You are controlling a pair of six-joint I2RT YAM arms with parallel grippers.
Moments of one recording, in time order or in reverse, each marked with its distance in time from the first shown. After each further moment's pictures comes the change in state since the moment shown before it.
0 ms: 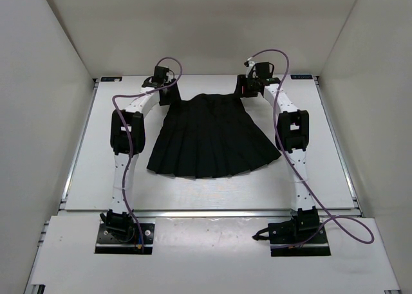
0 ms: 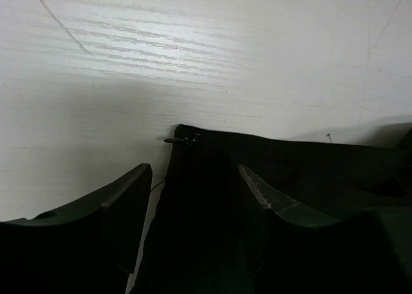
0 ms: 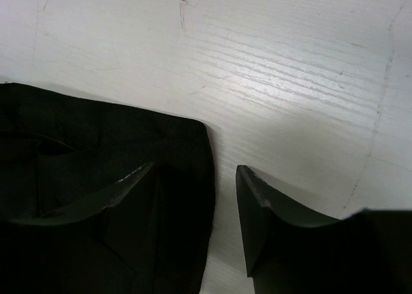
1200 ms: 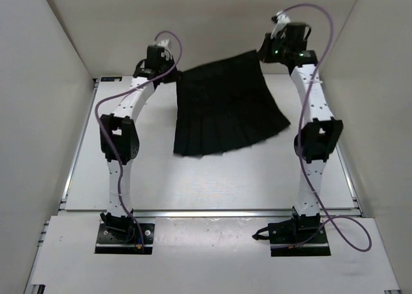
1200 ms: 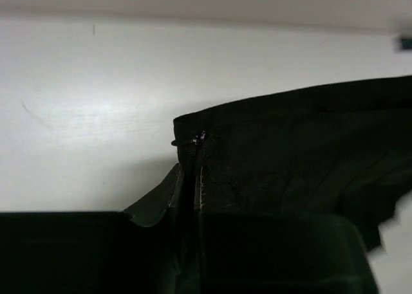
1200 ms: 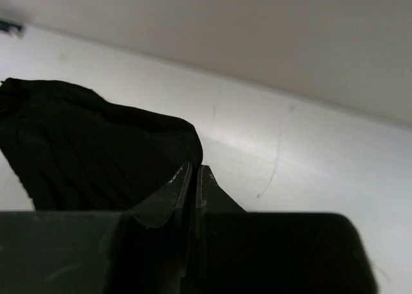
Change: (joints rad) left arm -0.019 -0.200 0.000 0.031 0.129 0.046; right arm -0.056 -0.418 -0.018 -0.108 0.006 -0.009
